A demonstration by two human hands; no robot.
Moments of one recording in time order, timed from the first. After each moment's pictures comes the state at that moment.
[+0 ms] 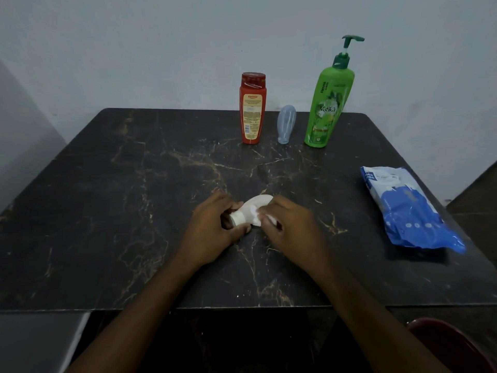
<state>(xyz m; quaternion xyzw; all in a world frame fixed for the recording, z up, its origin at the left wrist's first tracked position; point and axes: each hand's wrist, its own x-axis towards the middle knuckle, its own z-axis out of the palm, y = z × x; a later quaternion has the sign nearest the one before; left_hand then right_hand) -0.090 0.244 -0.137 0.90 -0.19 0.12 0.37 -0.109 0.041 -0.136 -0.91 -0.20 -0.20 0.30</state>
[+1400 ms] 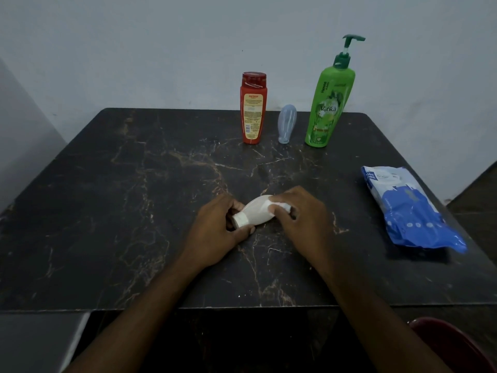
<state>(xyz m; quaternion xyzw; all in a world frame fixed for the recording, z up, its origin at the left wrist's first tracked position) -0.093 0.240 -0.138 0.91 -0.16 0.09 0.38 -0.097 0.031 -0.139 -0.90 -0.07 -0.18 0.38</state>
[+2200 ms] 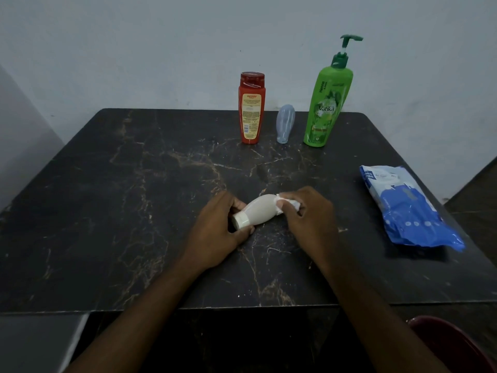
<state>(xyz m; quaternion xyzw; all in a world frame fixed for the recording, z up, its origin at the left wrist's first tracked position) -0.096 0.237 -0.138 0.90 -0.19 0.10 0.38 -0.098 0.027 -0.136 -0.90 0.00 -0.19 0.40</state>
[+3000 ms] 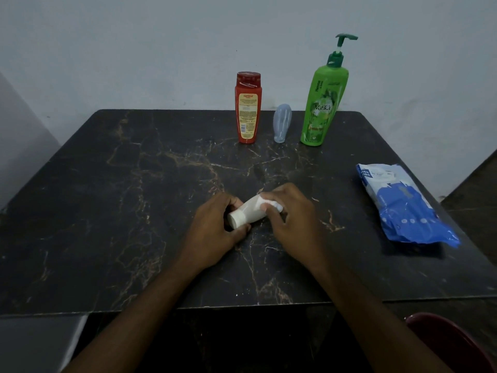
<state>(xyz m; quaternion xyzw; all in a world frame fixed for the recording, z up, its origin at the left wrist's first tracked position) -0.099 0.237 -0.134 0.90 -0.17 0.11 0.38 -0.106 0.044 -0.131 -0.89 -0.11 -0.20 0.39</state>
